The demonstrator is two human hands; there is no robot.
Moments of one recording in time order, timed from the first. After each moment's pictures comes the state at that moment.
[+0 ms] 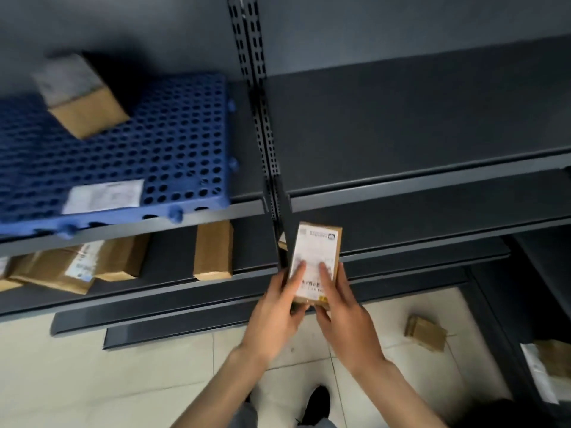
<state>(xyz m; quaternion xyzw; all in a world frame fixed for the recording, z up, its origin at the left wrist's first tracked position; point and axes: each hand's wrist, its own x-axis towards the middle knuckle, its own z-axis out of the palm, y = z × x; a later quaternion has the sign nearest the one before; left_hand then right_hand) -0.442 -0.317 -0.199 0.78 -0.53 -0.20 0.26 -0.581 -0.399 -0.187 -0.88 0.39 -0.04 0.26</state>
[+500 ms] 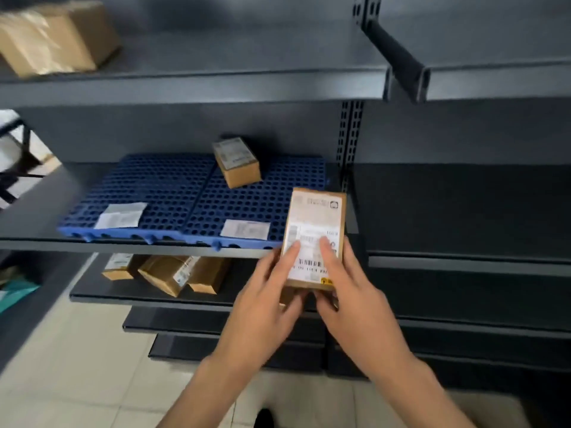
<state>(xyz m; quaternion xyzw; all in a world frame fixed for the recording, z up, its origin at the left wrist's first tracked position) -0.378 -0.220 0.023 0.81 -0.47 -0.02 0.36 -0.495 -0.348 0.029 -0.93 0.22 -0.18 0.24</state>
